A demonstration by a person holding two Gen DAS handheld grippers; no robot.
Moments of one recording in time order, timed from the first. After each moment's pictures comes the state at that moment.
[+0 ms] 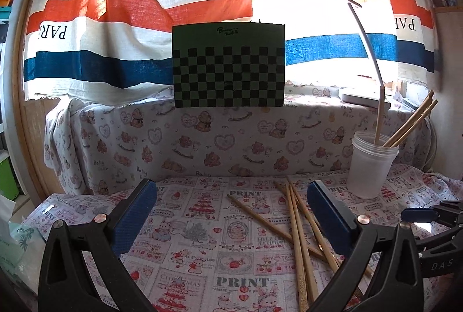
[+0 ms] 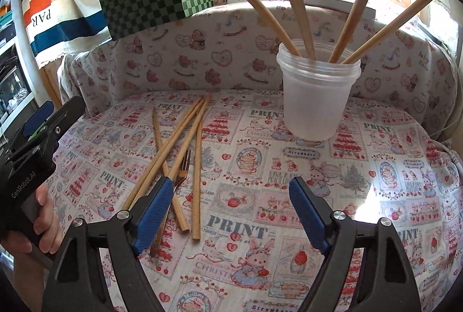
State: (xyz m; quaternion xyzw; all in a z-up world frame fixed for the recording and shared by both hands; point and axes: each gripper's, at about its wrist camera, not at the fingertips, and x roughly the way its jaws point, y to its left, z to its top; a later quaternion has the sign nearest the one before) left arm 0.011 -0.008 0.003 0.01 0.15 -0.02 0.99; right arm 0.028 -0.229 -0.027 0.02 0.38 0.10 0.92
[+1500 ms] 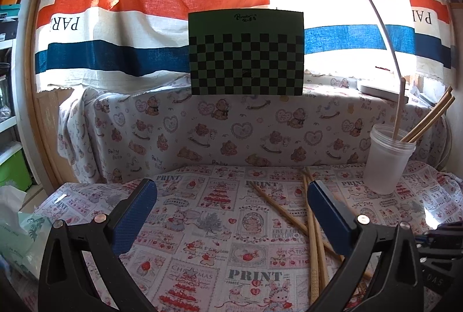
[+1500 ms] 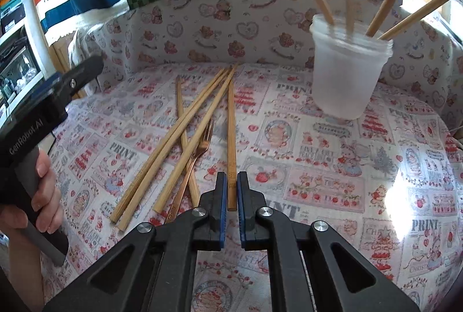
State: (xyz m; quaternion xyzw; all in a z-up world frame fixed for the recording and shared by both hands) left arm 0.013 -0.008 -0.002 0.02 0.18 0.04 0.98; right arm 0.024 -0.213 -0.042 0.00 0.39 0.13 0.91
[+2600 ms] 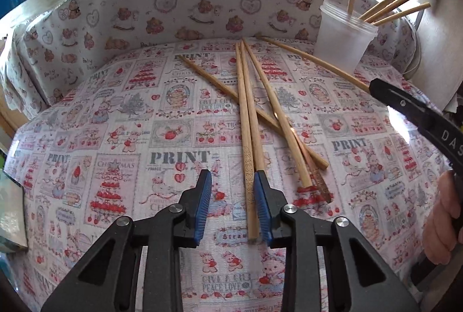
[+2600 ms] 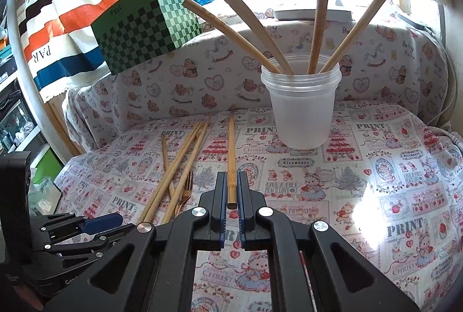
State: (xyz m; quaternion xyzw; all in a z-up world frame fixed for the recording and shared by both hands) left arm 0.016 -0.057 -0.051 0.04 0.46 -0.09 0.88; right arm 0.016 -0.248 -0.018 0.08 0.33 0.09 0.94
